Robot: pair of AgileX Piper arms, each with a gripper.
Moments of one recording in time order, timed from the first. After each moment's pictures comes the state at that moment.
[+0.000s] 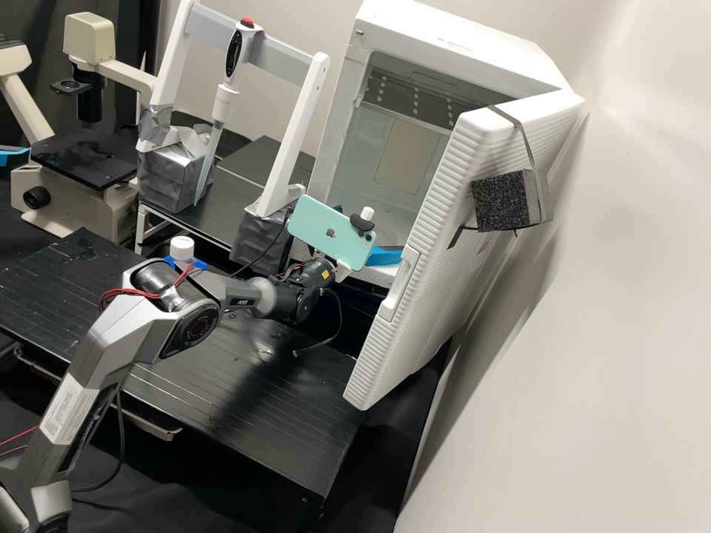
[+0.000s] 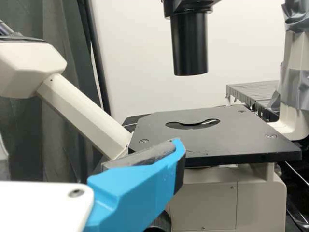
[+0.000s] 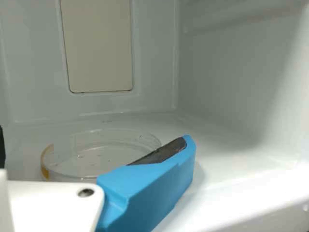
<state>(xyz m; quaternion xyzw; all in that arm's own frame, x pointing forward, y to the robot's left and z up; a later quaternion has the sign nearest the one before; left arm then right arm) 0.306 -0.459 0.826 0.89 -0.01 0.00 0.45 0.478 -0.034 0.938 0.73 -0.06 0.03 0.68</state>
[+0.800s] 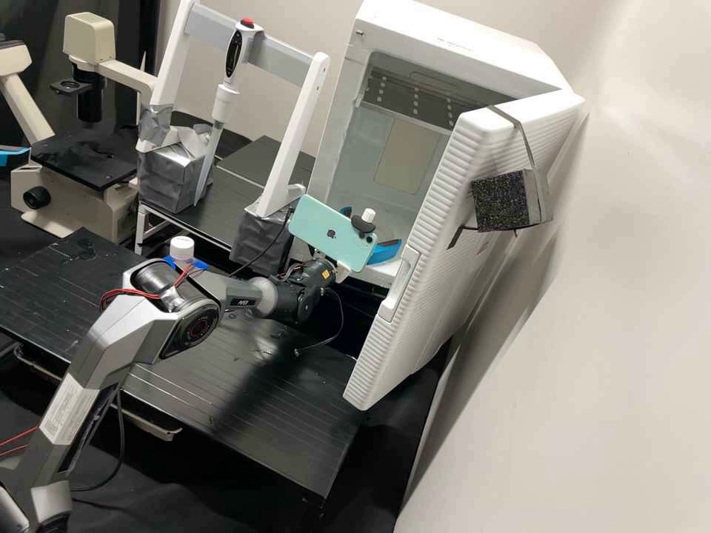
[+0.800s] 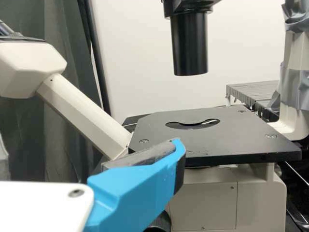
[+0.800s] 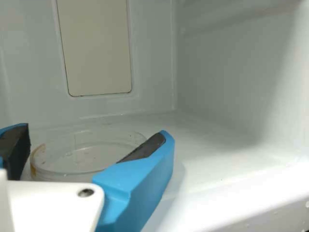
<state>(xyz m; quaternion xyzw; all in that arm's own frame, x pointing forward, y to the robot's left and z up) 0.306 -0.459 0.826 0.89 -0.01 0.00 0.45 0.477 -0.035 0.938 0.73 -0.06 0.02 0.68</state>
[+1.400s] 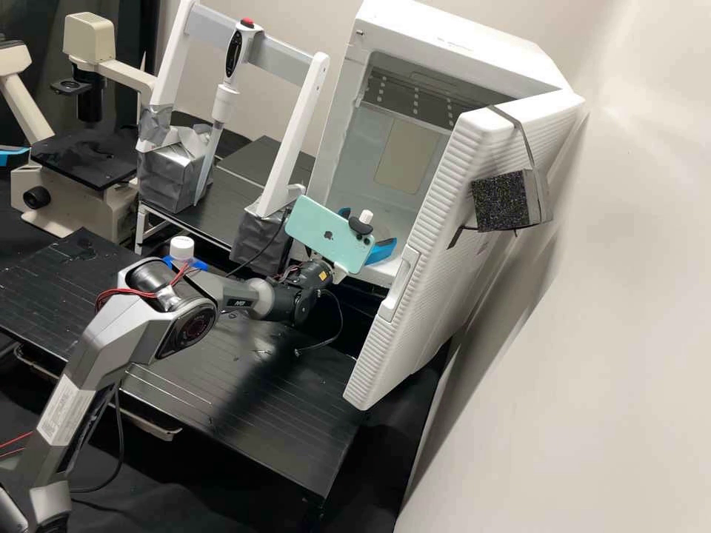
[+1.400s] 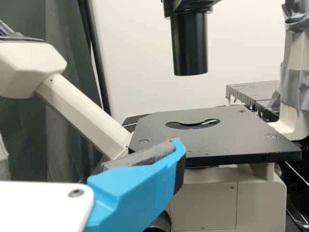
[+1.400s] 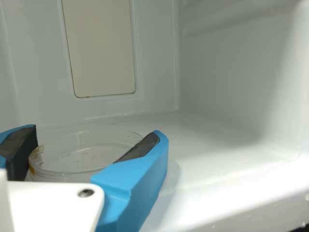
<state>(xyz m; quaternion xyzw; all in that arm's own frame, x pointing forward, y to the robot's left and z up) 0.306 -0.459 0.826 0.89 -0.01 0.00 0.45 0.466 -0.031 0.938 0.73 -0.06 0.02 0.68</state>
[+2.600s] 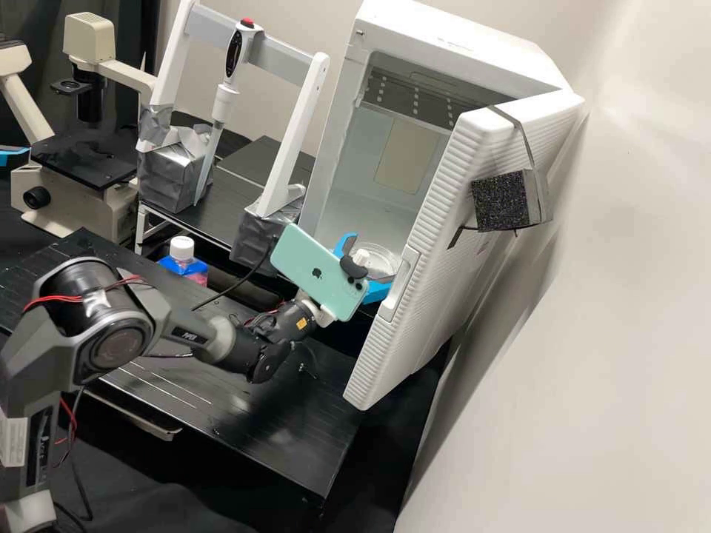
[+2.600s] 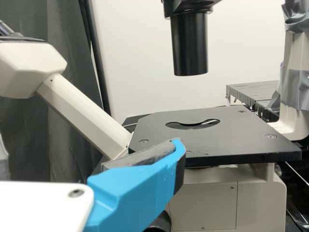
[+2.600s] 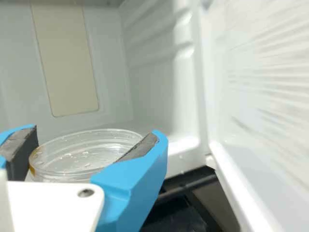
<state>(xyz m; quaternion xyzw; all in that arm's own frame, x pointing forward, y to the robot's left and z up) 0.306 -0.459 0.826 0.89 -0.01 0.00 0.45 0.318 -0.041 0.961 0.74 -0.13 0.11 0.65</state>
